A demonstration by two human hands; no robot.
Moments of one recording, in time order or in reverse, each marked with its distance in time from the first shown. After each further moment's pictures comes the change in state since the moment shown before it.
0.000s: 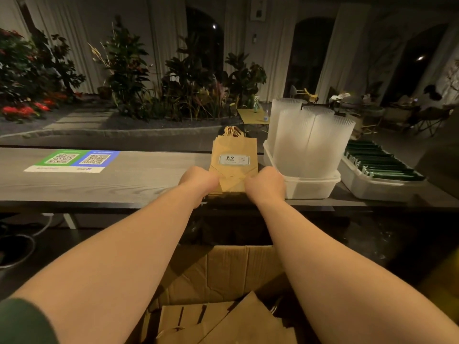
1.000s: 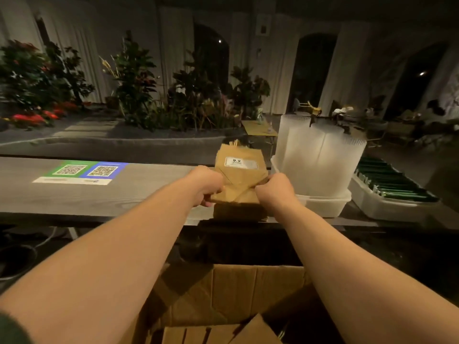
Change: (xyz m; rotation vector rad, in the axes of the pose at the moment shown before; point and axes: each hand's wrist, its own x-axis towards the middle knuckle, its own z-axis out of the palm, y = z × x) left_hand 0.000 0.029 -0.037 0.050 -0.201 0.027; right_hand 0.019 -0.011 -0.009 0.187 -0.153 -0.007
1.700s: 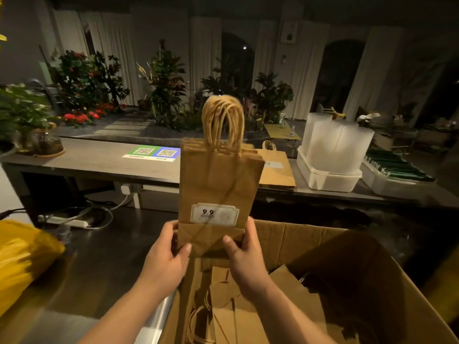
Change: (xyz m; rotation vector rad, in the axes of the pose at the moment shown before) left_hand -0.238 -0.254 -0.036 -0.224 0.269 0.358; right_hand -0.286 0.041 0.109 0.662 -0.346 -0.284
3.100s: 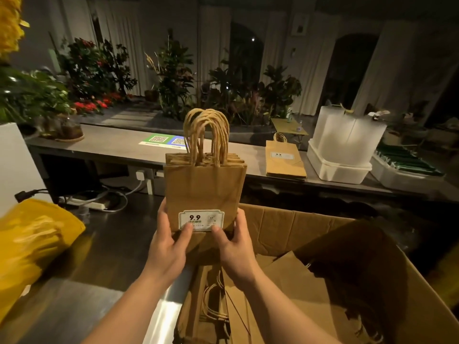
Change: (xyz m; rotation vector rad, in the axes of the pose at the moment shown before) left_hand -0.020 -0.033 -0.020 -0.235 0.153 0.163; right_hand -0.017 0.018 0.046 -0.045 -0.068 -0.104
